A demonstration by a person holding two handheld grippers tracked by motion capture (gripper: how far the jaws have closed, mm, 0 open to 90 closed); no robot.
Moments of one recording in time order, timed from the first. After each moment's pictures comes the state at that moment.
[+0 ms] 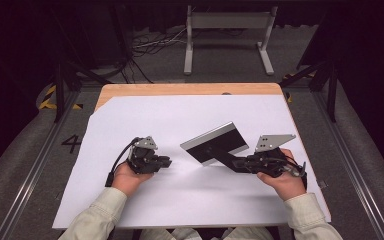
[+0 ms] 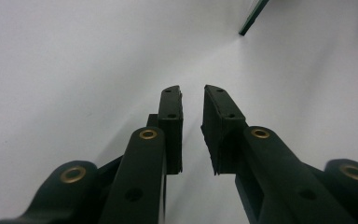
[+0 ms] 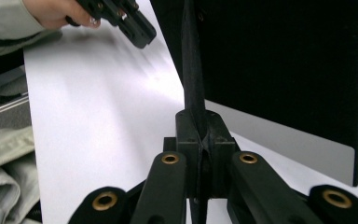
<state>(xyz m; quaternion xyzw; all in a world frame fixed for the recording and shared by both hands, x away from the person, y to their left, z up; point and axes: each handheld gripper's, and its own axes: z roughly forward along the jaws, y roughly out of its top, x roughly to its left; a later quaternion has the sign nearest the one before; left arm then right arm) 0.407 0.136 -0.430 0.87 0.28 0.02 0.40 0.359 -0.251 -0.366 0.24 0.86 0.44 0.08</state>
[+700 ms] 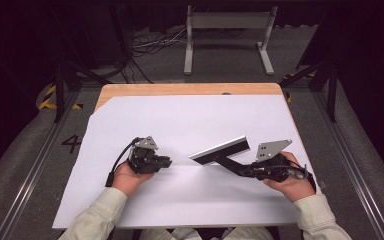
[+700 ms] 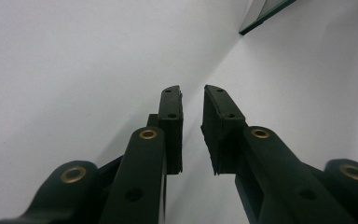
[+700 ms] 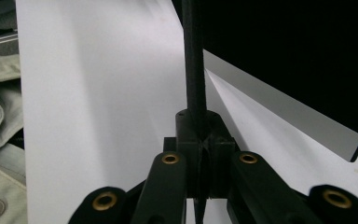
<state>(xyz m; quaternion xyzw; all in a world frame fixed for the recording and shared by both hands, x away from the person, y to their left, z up) 0.407 0.134 -0.430 0.87 0.28 0.02 0.40 0.358 -0.262 -0.380 0.17 0.91 0.36 0.09</state>
